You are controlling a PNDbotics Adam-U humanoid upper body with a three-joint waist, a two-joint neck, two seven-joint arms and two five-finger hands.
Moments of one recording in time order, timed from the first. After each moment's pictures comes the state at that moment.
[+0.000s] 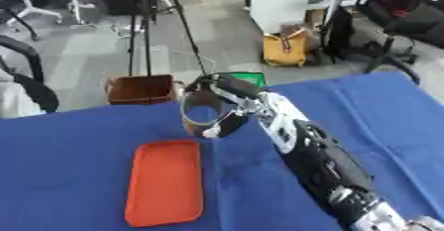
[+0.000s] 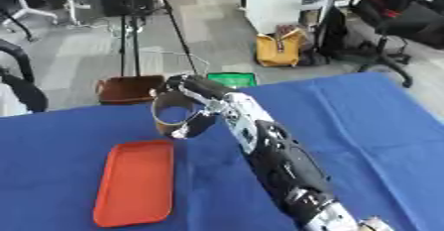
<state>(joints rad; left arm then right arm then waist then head) -0.20 0.26 0.13 -1.98 0.22 -0.13 -0.13 -1.03 -0.27 0.11 -0.88 0.89 -0.50 0.23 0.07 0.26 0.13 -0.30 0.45</state>
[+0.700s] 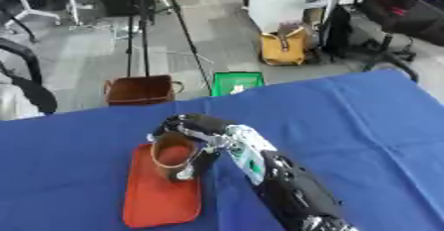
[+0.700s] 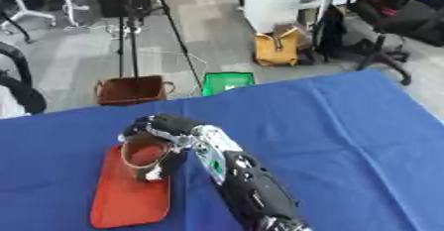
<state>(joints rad) -0.21 0.26 0.13 -1.98 0.22 -0.13 -0.13 -0.98 -0.15 0.14 -0.85 0.94 -0.54 0.28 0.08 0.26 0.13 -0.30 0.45</state>
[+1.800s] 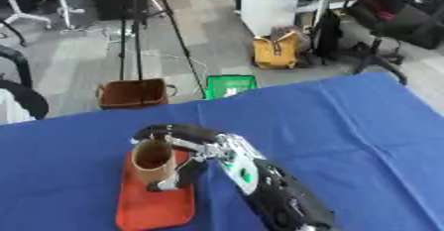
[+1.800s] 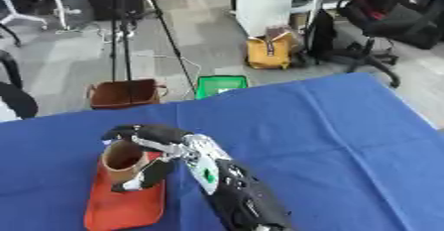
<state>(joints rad) -0.21 0.26 0.13 -1.98 0.22 -0.13 -0.13 -0.96 -0.14 0.16 -0.92 0.77 -0.60 0.32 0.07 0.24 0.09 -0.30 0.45</state>
